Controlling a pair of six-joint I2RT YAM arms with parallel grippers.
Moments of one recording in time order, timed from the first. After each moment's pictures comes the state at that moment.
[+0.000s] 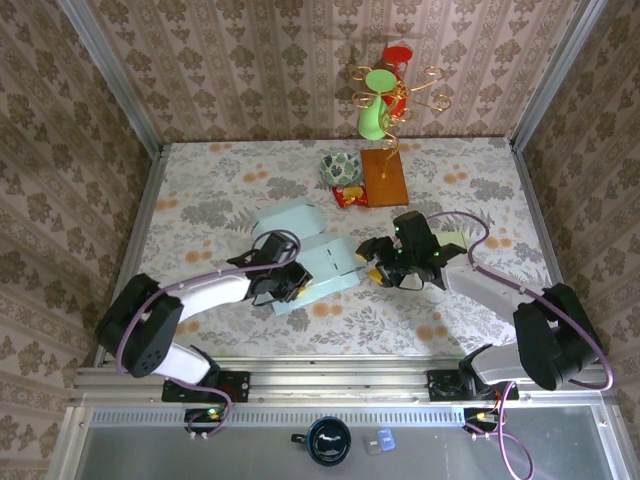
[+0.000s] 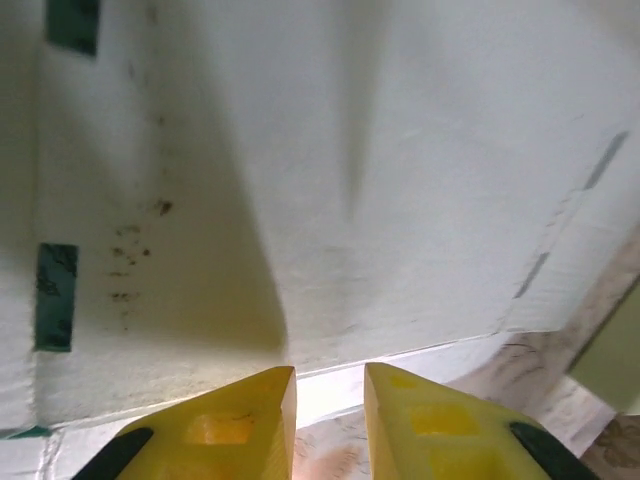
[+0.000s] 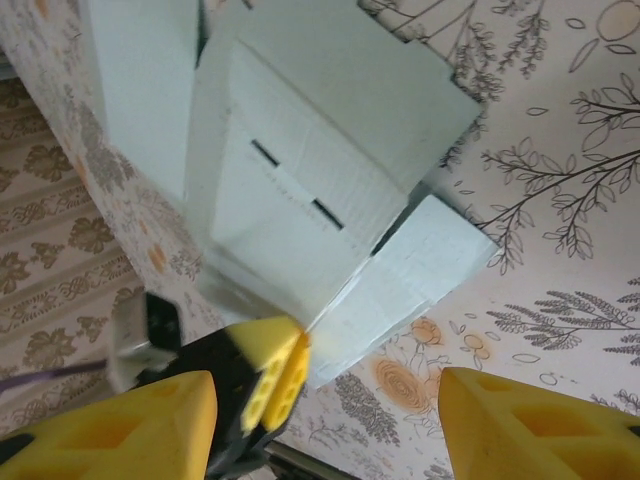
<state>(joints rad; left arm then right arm) -0.70 1.44 0.69 -0.24 0.20 -1.42 0.47 1.37 0.74 -0.21 -0.40 1.31</state>
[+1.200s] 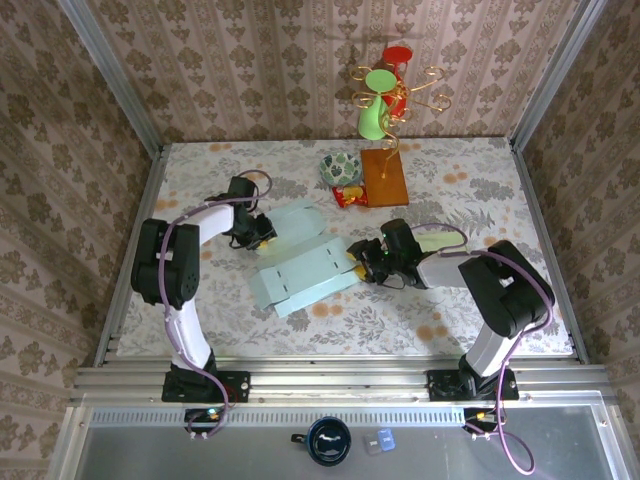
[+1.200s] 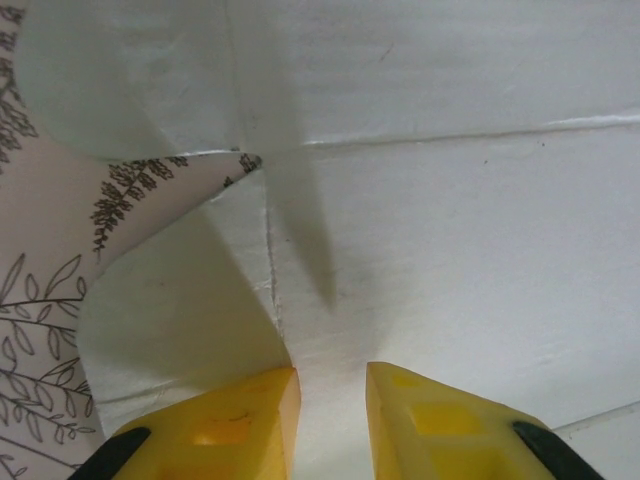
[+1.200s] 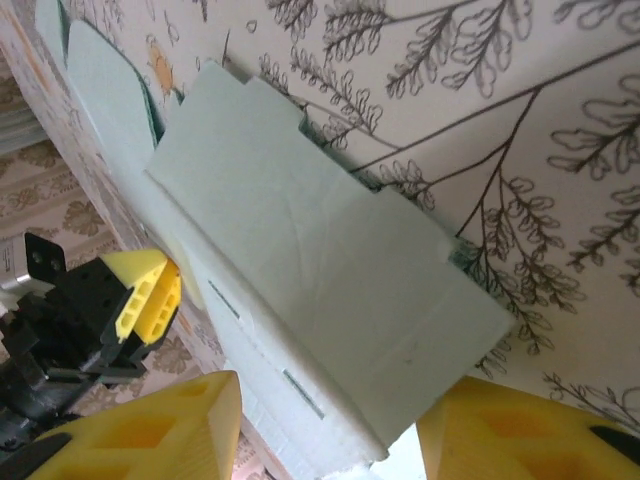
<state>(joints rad) -0.26 1.90 1.19 -0.52 0.27 -0.66 0.47 1.71 0.68 0.30 -0.40 1.47</state>
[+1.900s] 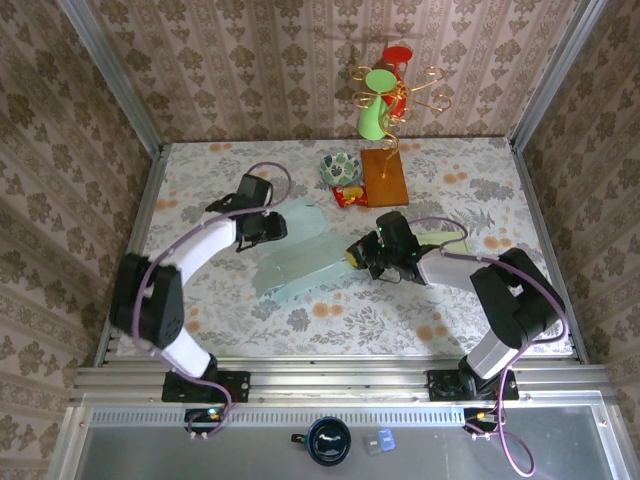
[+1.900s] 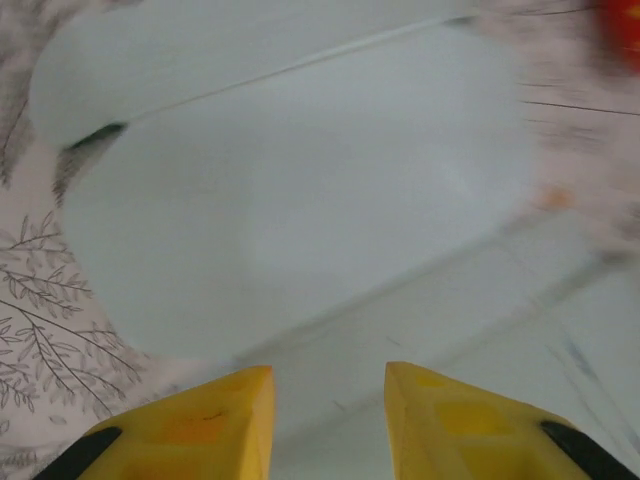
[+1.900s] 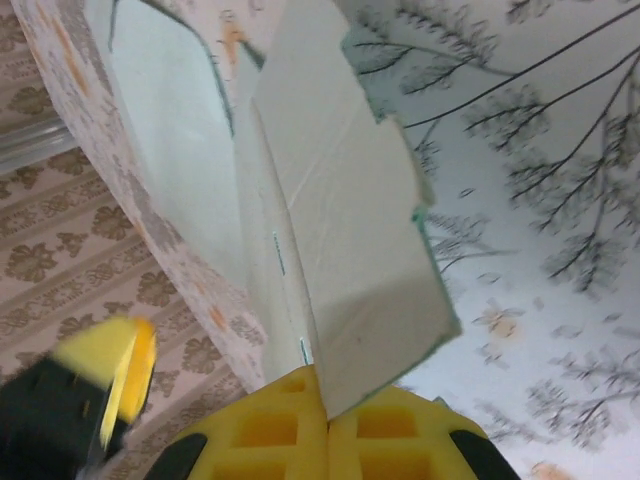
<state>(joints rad) -0.47 1.56 1.12 -0.55 0.09 -0.44 0.50 1.62 0.77 0.12 -0.35 1.55</state>
